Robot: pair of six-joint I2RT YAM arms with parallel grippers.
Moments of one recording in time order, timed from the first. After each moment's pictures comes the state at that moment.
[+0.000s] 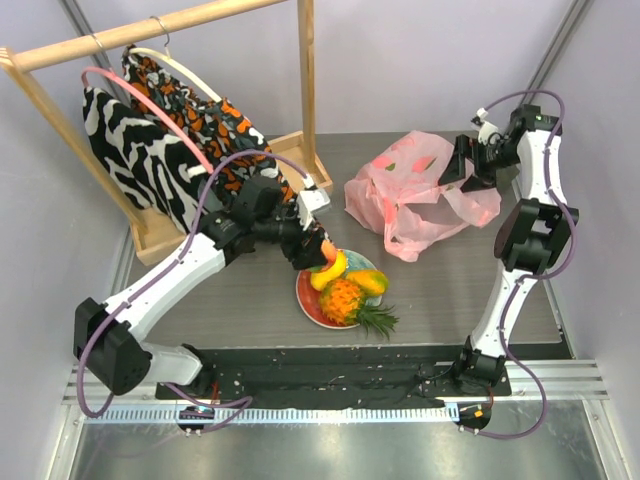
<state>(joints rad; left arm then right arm) -0.66 1.33 1.21 -0.52 0.54 0.27 -0.26 2.20 2.20 -1.34 -0.72 -0.28</state>
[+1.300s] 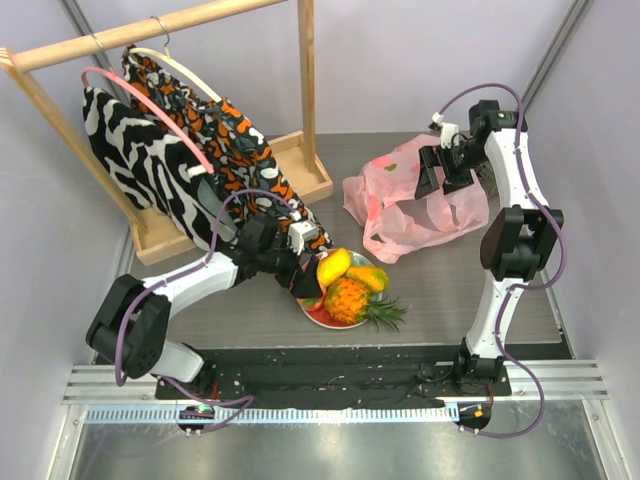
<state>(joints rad) -0.56 1.44 0.76 -0.16 0.63 -0.03 -0.06 2.07 2.09 -1.35 -0.55 -0.37</state>
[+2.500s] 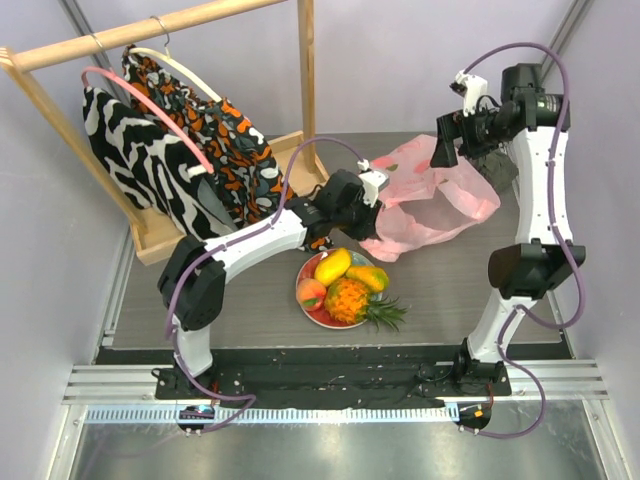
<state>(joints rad) -0.84 1.87 1.52 -0.29 0.14 -0.15 -0.06 1.92 2.32 -1.36 -0.49 -0.38</state>
